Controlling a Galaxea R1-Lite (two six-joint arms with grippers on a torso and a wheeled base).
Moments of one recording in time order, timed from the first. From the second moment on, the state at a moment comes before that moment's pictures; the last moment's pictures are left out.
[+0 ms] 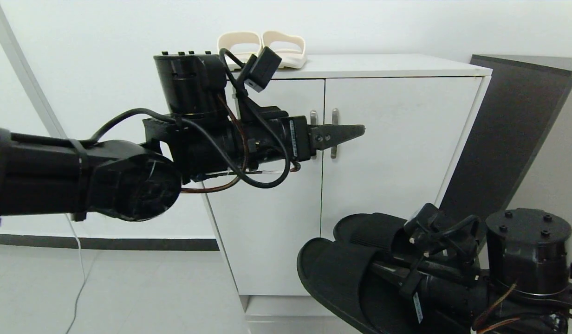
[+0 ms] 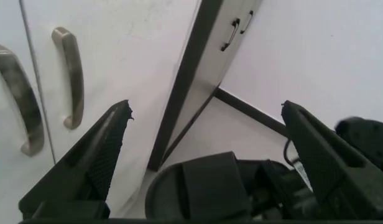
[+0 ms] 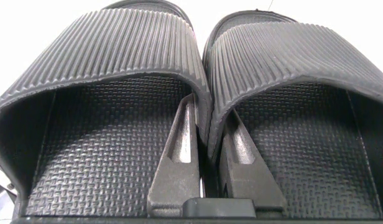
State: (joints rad) left arm -0.57 1.80 -1.30 -0.55 -0.57 -0.25; right arm 0.79 1.56 -0.50 -0.73 -0.02 -0.07
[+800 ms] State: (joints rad) left arm -0.54 1.98 -1.54 -0.42 -0.50 -0.26; right arm 0.79 1.56 -0.50 -0.73 -0.02 -0.07
